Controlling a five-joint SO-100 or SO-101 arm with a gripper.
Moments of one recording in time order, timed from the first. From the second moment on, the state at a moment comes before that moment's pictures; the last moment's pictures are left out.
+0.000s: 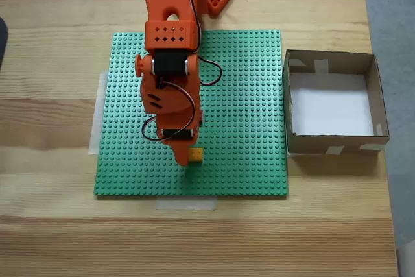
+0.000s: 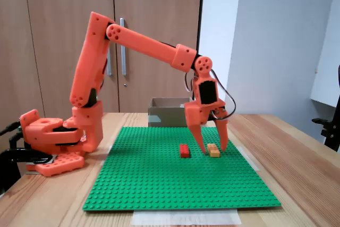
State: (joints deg) arm -0.1 72.3 89.7 58.8 -0.3
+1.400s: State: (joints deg) arm -1.7 72.4 90.2 59.0 -3.0
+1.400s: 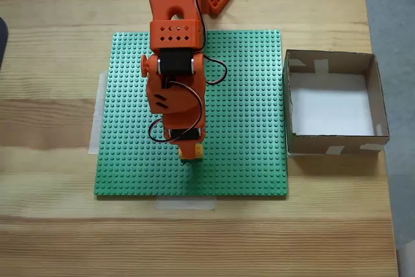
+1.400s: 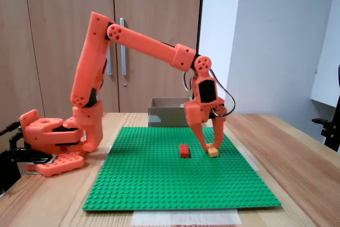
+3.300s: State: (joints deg) arm -12.7 113.8 97.0 69.7 -8.3
